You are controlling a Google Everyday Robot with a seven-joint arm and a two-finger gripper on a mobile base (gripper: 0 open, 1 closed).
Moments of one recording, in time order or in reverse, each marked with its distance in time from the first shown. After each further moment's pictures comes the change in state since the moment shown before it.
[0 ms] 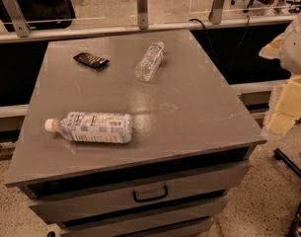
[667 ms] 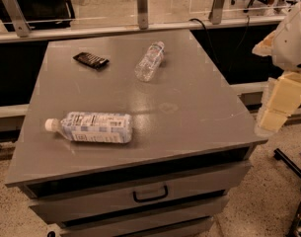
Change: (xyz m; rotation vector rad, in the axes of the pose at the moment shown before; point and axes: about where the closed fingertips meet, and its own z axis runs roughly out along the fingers) arm -0.011 -0.004 0.003 0.003 -0.007 -0.020
